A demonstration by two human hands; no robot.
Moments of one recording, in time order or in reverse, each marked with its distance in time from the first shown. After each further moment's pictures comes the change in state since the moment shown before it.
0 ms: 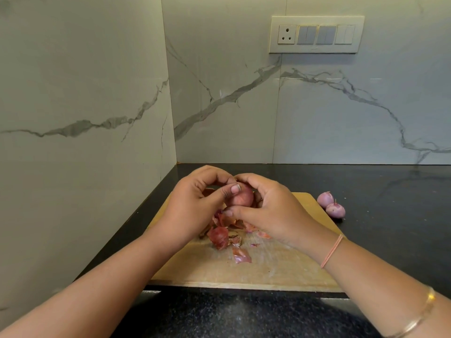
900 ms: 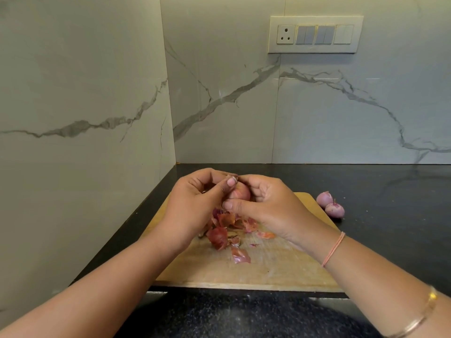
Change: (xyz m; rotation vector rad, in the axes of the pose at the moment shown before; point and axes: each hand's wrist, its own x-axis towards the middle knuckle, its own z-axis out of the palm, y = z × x) left_hand 0.000 0.010 0.007 -0.237 0.085 -0.229; right_hand 0.004 0.007 0.001 0.310 -0.045 0.027
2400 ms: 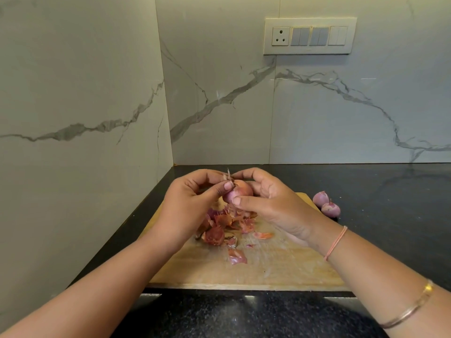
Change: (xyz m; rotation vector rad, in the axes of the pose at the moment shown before) left_hand 0.002 -0.002 -0.003 0.020 -0.017 0.076; right_hand -0.003 -0.005 -0.013 0.095 -0.051 0.104
